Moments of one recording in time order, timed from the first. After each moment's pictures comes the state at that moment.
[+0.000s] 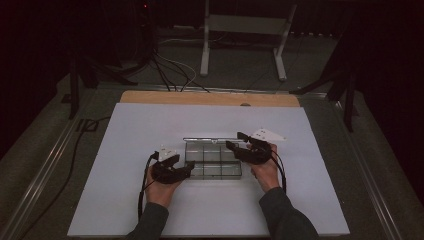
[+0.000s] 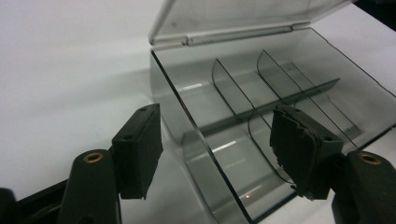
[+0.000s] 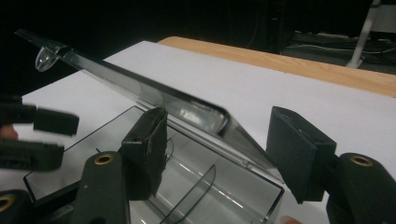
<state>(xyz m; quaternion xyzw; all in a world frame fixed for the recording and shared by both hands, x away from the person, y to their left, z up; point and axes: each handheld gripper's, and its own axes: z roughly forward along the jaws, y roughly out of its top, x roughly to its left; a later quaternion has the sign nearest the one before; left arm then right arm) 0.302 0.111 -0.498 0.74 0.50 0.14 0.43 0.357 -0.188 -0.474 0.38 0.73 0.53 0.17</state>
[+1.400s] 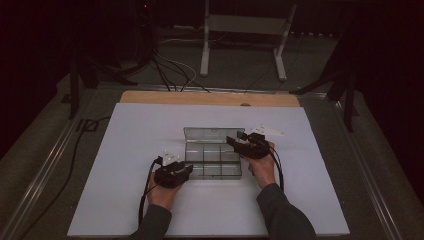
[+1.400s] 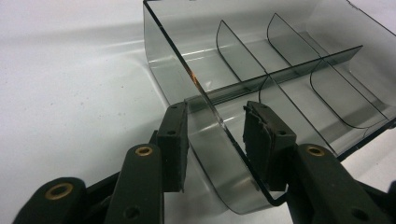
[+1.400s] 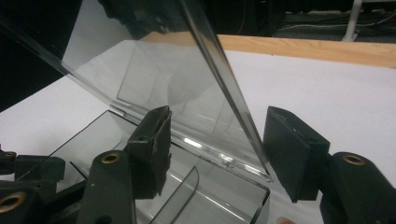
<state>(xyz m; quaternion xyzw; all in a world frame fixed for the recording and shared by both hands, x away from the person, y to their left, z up) 0.301 0.108 -0.520 0.75 0.50 0.14 0.41 0.381 -0.190 -0.490 0.44 0.72 0.53 0.14</state>
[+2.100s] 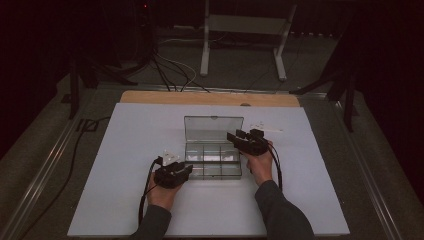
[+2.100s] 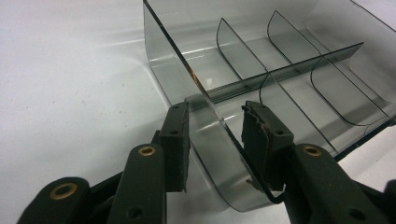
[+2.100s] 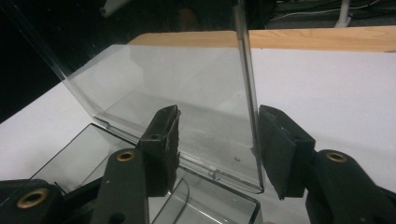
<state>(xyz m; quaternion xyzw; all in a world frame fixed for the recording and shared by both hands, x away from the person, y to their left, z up) 0.300 0.108 -0.519 0.76 0.50 0.14 0.41 0.393 -0.187 -0.493 0.47 0.70 0.52 0.13</state>
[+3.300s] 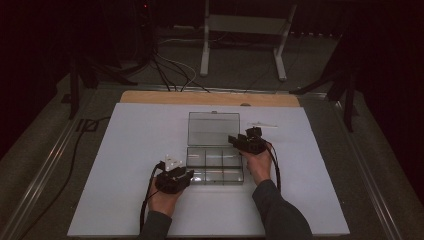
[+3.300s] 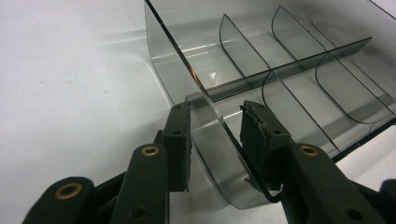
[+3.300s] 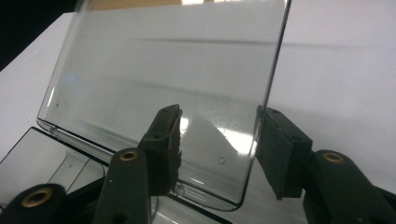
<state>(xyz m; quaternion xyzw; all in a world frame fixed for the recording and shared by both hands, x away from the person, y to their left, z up) 0.284 0.101 -0.516 0.76 0.50 0.14 0.39 0.404 -0.183 -0.500 0.54 0.71 0.43 0.11</state>
